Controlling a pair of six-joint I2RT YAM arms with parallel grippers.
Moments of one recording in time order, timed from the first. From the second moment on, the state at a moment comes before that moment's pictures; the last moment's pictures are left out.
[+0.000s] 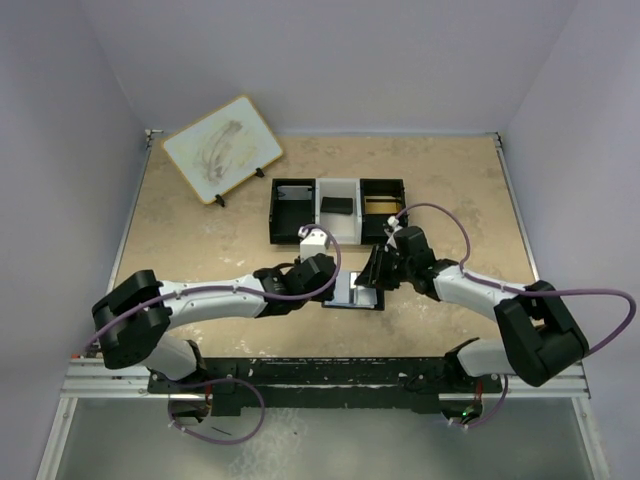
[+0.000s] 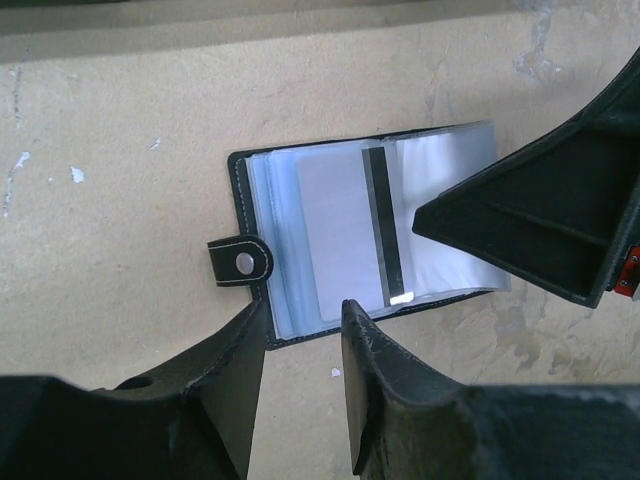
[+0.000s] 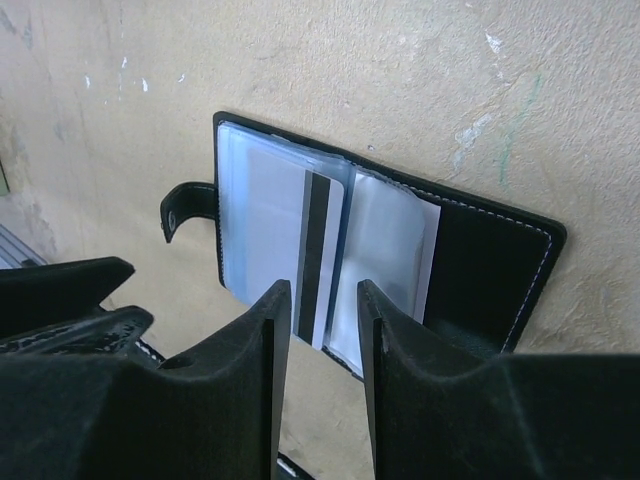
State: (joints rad) left arm -1.09 1.46 0.83 -0.17 -0.44 -0.83; right arm 0.48 1.35 0.54 -0.01 -0.31 0.67
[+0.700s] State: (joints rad) left arm -1.09 1.70 0.90 -0.12 -0.41 -0.84; right arm 0.48 1.42 0.44 0.20 -0.37 0.75
